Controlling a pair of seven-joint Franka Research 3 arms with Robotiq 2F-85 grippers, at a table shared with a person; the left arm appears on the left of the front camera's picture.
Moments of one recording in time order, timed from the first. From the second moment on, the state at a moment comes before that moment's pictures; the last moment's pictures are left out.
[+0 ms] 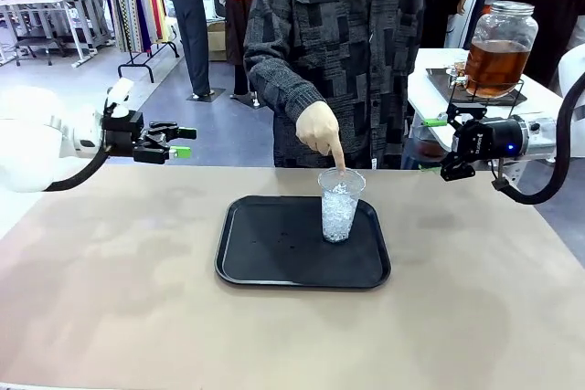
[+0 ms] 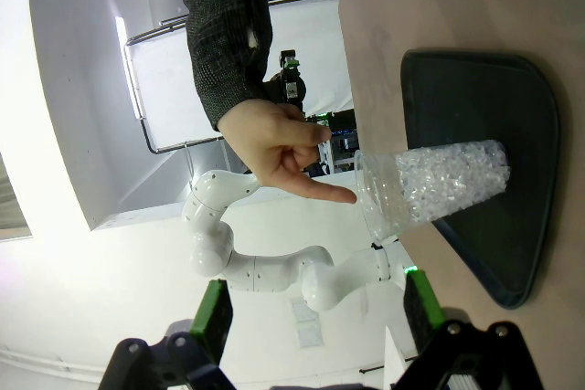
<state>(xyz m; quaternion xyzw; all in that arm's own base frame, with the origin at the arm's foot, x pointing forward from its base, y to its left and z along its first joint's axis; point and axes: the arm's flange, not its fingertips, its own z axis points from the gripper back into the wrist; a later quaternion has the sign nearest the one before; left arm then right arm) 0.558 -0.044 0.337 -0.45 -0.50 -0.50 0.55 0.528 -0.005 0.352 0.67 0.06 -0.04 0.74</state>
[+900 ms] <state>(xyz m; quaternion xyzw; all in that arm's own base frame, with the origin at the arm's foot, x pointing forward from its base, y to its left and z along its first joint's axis) 0.558 -0.044 0.337 -0.45 -0.50 -0.50 0.55 0.528 -0.005 0.355 0.63 -0.21 0.23 0.71</state>
